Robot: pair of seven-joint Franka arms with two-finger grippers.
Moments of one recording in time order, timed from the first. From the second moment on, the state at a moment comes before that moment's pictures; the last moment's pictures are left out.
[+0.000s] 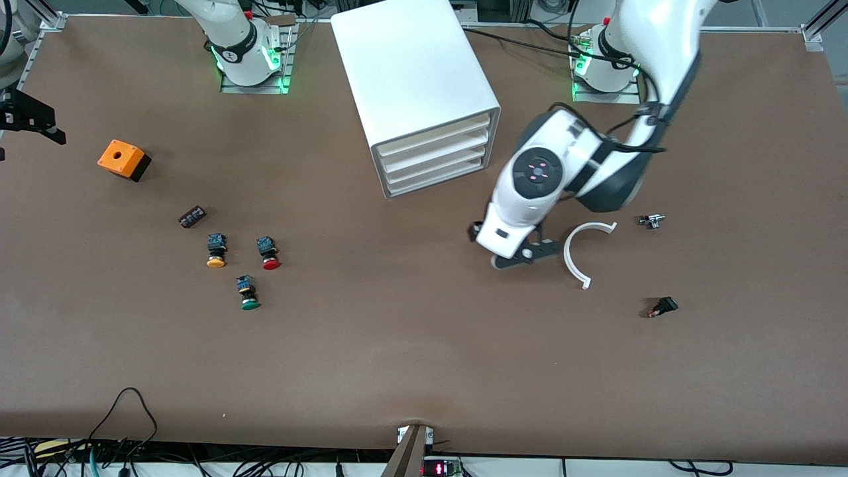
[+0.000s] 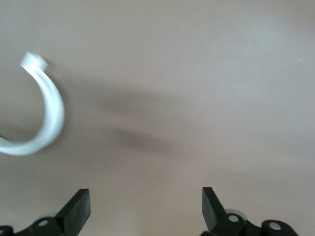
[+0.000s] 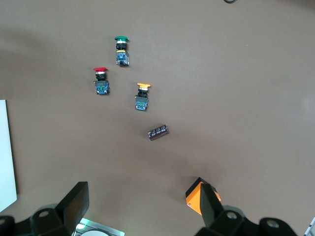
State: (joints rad) left arm -0.18 0.55 -0.40 -1.50 0.20 1.90 -0.82; right arm -0.01 0.00 -0.13 -1.56 0.01 1.52 -0.45
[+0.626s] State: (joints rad) left arm 0.00 0.48 -0.40 -1.23 0.22 1.53 -0.31; right arm -0.01 0.00 -0.13 -1.56 0.01 1.52 -0.45
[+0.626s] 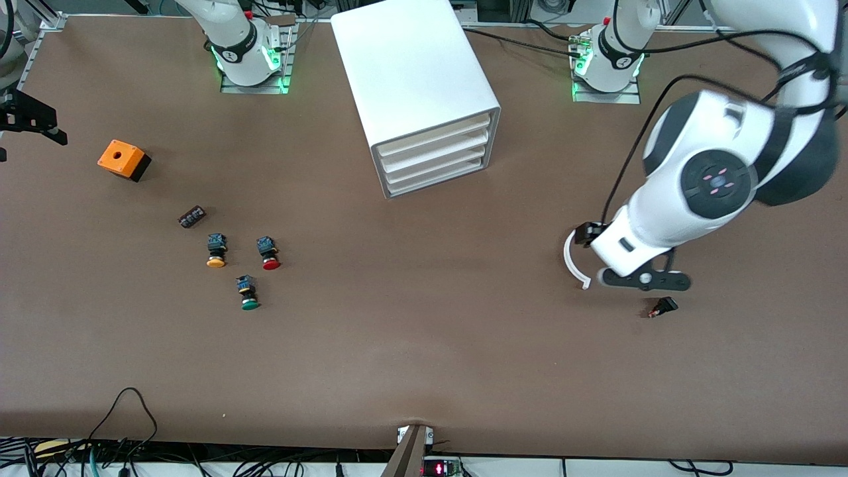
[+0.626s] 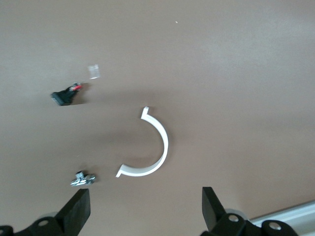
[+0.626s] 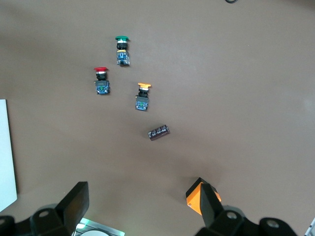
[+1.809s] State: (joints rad) left arm -0.08 0.01 0.00 -1.66 -0.01 1.68 0.00; right arm -0.01 0.00 -0.11 -1.56 0.01 1.52 -0.45
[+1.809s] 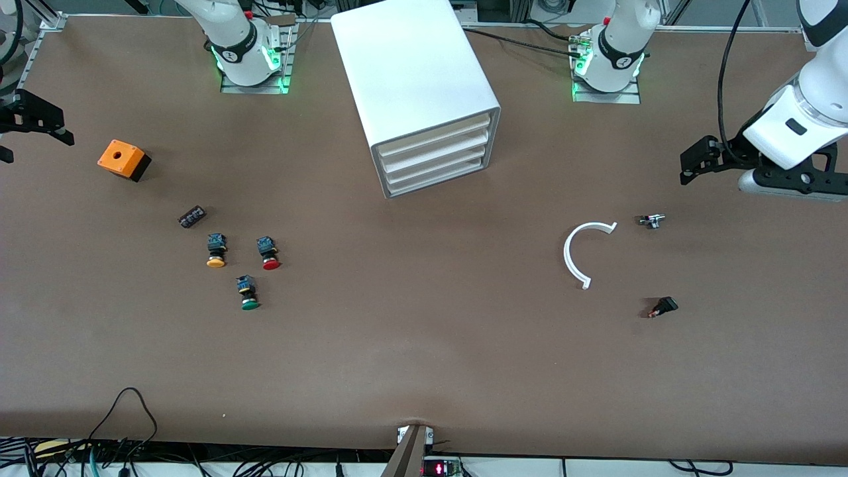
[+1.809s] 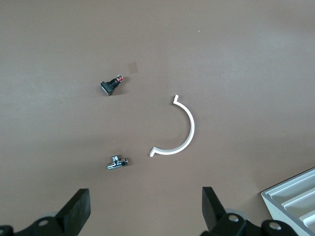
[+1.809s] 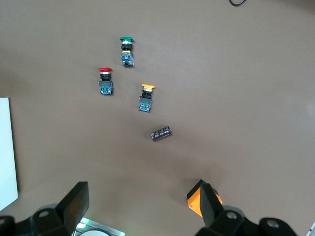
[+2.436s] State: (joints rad) left arm -0.07 0.02 0.01 -1.66 -0.01 1.68 -0.01; right arm -0.01 0.00 -0.11 -1.56 0.01 1.52 -0.45
